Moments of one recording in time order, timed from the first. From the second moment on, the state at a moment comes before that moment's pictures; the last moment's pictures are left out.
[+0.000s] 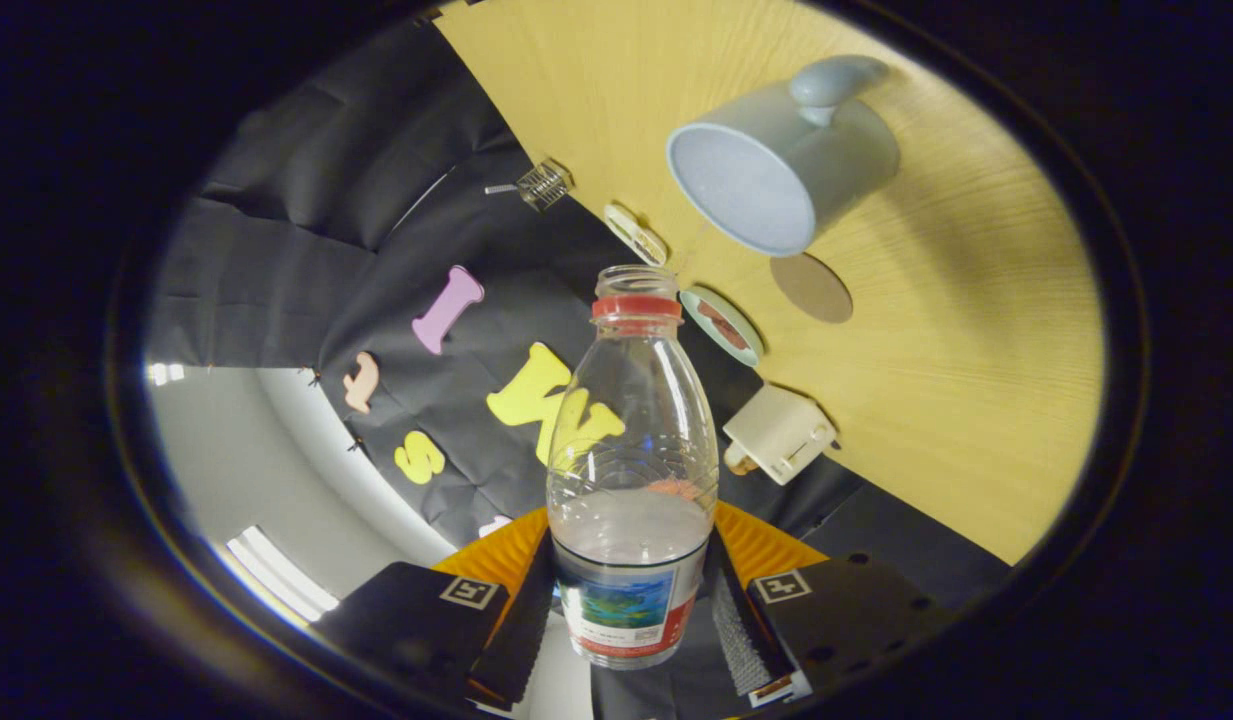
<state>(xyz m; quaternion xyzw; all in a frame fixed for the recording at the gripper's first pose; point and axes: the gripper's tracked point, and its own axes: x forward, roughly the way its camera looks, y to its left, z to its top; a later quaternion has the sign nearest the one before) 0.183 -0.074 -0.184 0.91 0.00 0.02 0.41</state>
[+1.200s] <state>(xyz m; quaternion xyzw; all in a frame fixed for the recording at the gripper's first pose) 0.176 -0.017 -0.160 0.36 0.07 0.05 0.93</state>
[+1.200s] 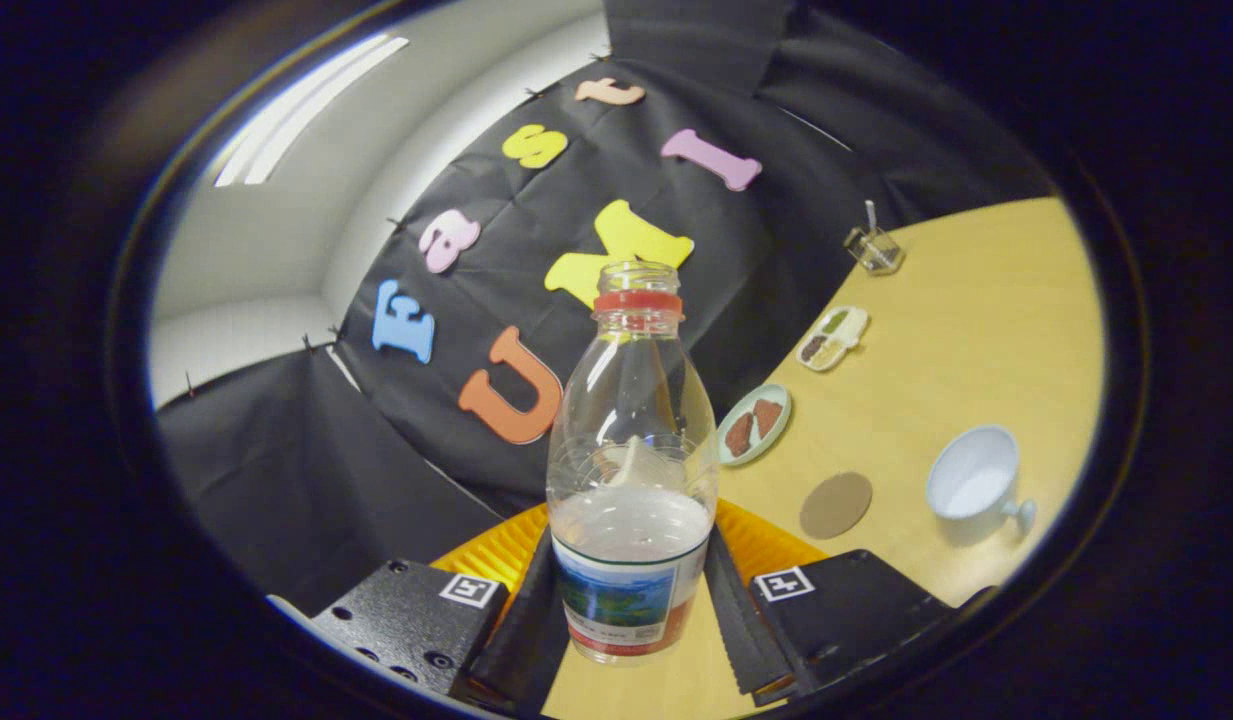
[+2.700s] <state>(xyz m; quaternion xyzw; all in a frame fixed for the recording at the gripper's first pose) 0.352 -0.091 -0.292 -0.02 0.07 -0.05 1.00</state>
